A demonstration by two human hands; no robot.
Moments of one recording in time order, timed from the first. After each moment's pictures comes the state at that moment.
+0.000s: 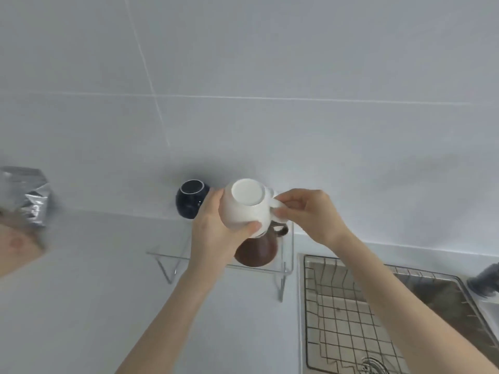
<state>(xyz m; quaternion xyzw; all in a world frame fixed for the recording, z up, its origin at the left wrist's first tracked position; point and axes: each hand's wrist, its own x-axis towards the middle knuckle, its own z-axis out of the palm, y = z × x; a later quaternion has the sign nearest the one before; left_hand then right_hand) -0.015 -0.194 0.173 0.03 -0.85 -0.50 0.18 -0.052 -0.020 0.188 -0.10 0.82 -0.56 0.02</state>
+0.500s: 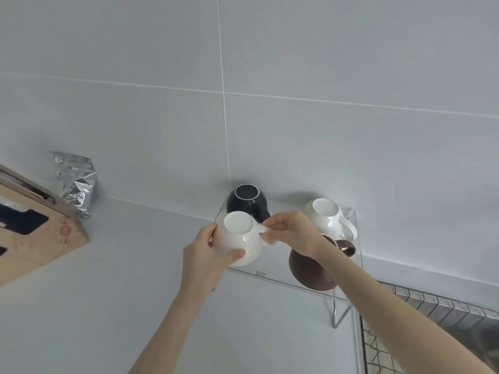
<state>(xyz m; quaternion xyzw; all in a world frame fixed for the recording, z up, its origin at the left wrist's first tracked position) -0.031 -0.333 0.111 0.15 -0.82 -0.54 0.13 -0.115 -0.157 0.134 -0.16 0.82 -0.52 0.17</state>
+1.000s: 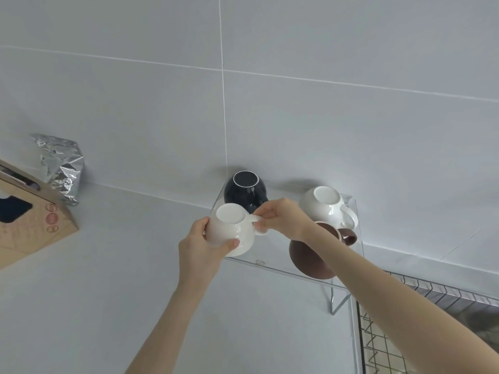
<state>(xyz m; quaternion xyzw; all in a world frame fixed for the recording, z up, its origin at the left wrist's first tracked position) -0.036 -0.340 0.092 0.18 -0.81 -0.53 0.14 -0.128 -0.179 0.124 -0.17 0.87 -0.43 0.17</state>
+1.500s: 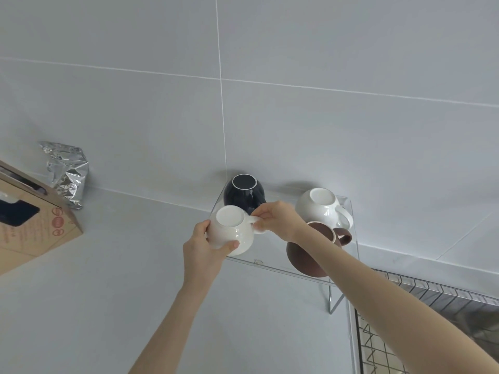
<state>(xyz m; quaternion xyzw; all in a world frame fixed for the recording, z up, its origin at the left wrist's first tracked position) -0.038 -0.335 0.082 0.17 -0.82 -0.52 0.16 -0.124 -0.180 0.121 -0.16 0.87 -0.43 0.16</state>
